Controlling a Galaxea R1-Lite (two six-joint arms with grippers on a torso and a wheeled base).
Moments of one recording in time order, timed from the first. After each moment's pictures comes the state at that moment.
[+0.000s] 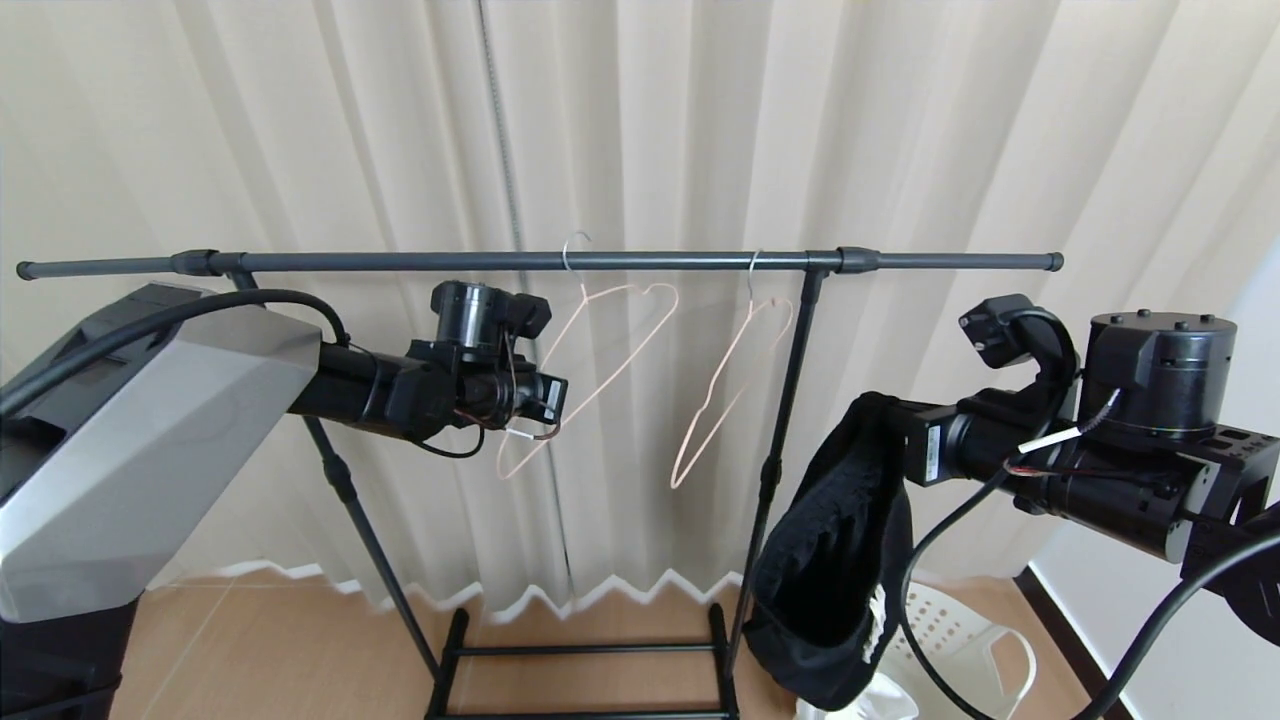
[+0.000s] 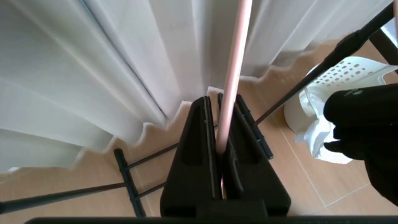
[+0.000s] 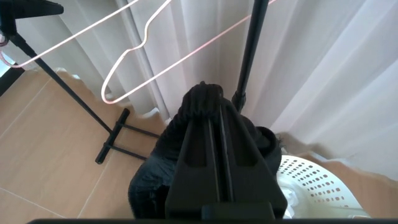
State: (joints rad) left arm -0.32 2.28 -1.55 -0.20 -0.06 0.10; right arm 0.35 1.66 -0.68 -0.65 0.00 0.08
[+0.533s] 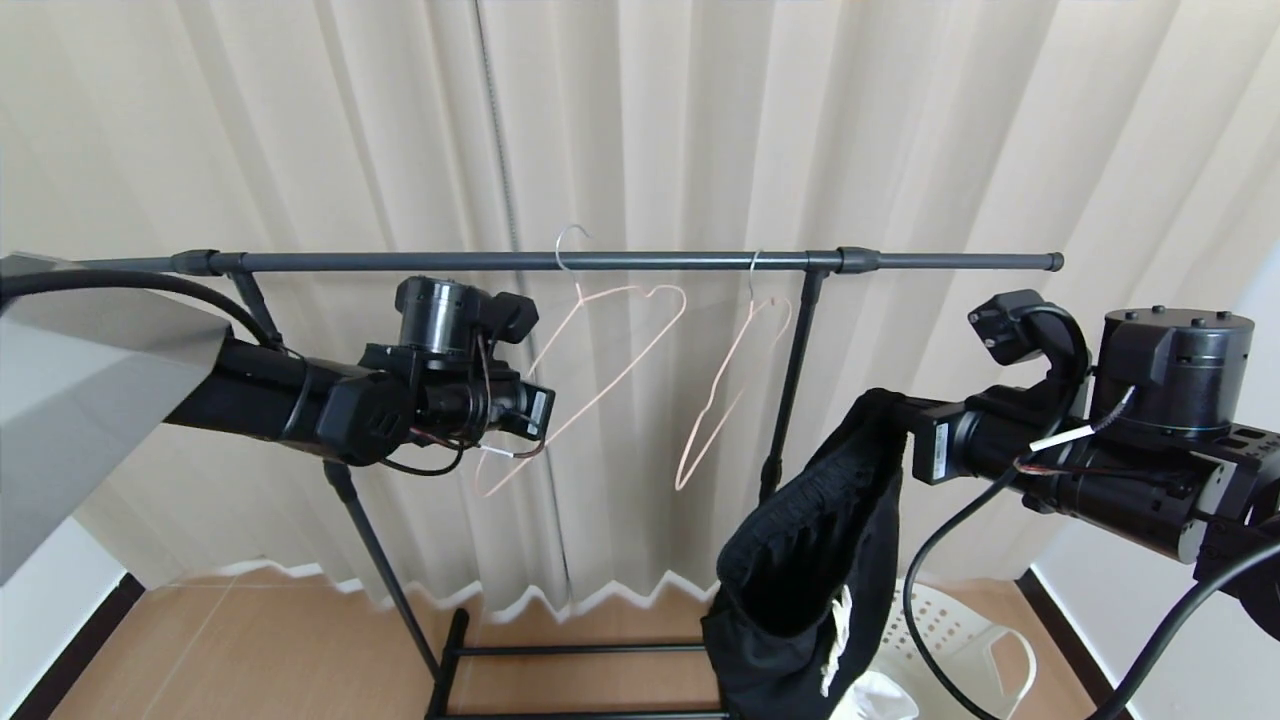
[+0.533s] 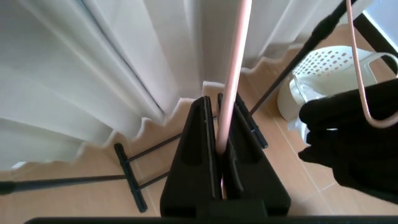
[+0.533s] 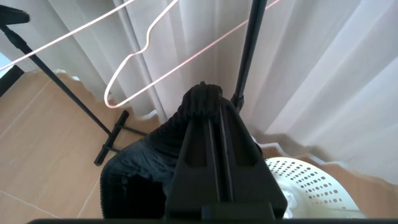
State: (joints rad) left arm -0.34 2.08 -1.29 -0.26 -0.07 0.12; right arm 0.35 1.63 -0.68 -0.65 0.00 0.08
